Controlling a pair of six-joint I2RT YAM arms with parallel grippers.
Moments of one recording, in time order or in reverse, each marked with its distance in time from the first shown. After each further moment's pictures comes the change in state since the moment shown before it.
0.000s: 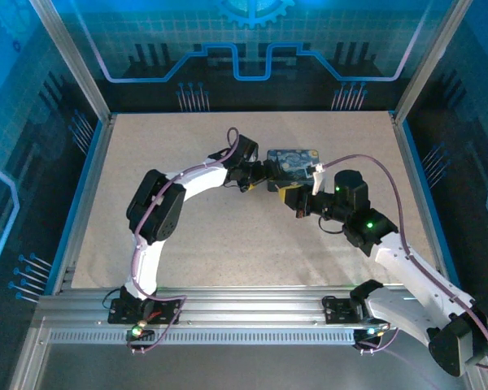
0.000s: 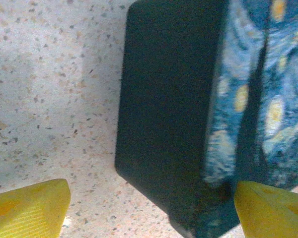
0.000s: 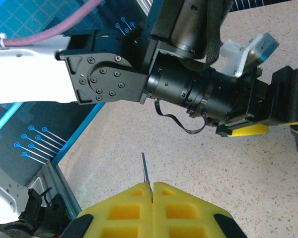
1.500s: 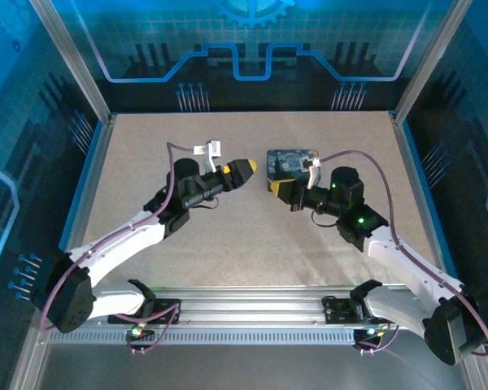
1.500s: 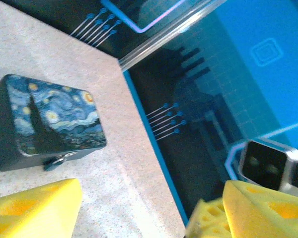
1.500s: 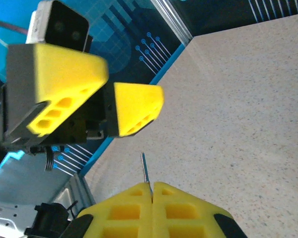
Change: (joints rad) left arm -0.029 -0.851 -0.680 0.566 -0.025 -0.014; right arm 0.000 0.074 -0.019 0.200 -0.070 0.097
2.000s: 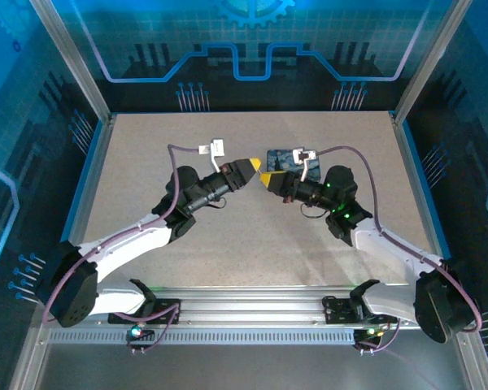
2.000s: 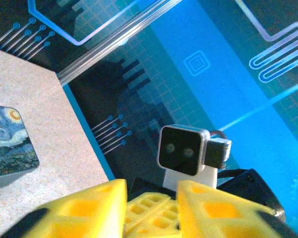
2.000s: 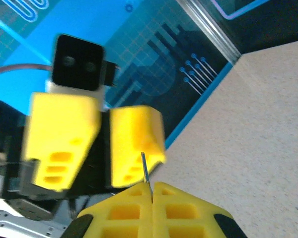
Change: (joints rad) left arm -0.065 0.012 -0.082 0.385 0.034 -0.109; right arm 0.017 0.159 -0.041 0.427 -0.094 0.221
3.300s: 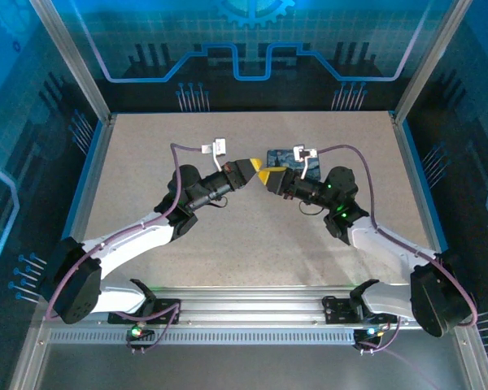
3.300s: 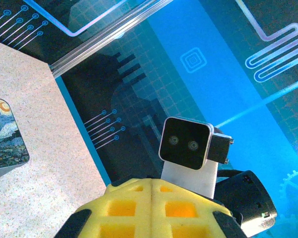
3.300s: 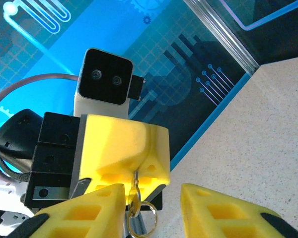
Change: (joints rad) left arm 0.003 0.037 0.011 0.029 0.034 -0.048; right arm -0.002 0.050 -0.011 0.185 -0.030 0.085
